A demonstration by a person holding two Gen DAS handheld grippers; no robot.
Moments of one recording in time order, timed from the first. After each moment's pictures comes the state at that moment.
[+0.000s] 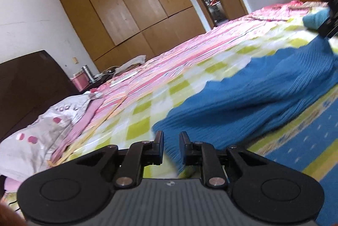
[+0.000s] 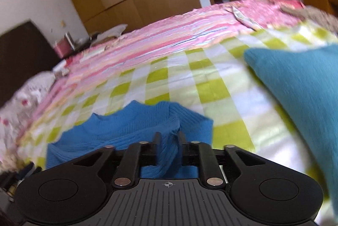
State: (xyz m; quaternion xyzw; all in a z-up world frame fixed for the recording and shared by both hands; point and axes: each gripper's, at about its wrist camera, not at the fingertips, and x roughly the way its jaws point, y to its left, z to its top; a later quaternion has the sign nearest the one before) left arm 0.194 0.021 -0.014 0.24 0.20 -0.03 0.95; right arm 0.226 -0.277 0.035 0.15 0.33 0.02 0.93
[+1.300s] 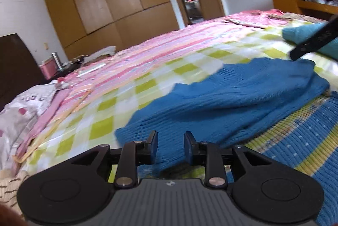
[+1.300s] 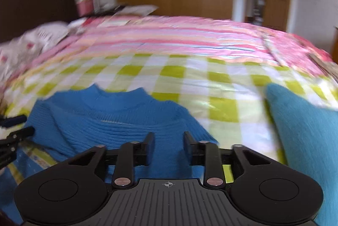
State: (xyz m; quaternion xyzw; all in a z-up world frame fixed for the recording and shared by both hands) left arm 0.208 0.016 -0.006 0.19 0.25 -0.12 0.94; right arm 0.249 -0.249 0.034 -0.03 0.35 0.09 0.93
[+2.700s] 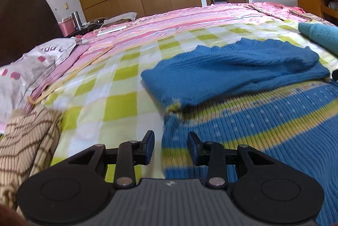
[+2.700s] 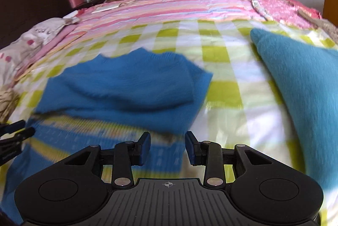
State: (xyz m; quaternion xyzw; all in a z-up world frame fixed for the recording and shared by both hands) left arm 0.153 0.060 -0.015 0.12 0.33 -0.06 0.93; right arm 0.161 -0.265 0.018 0.06 0.41 0.06 0.91
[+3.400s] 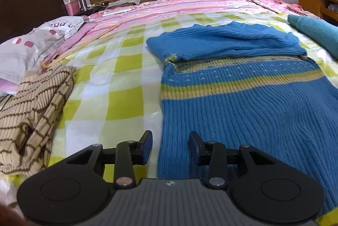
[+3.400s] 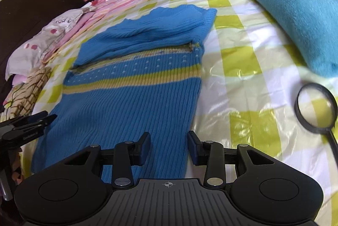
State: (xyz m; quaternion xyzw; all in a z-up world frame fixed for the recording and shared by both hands) left arm 0.076 0.073 -0.017 0.09 0.36 -0.05 0.93; right arm 0.047 -0.266 -0.002 0.13 0.44 0.10 0.88
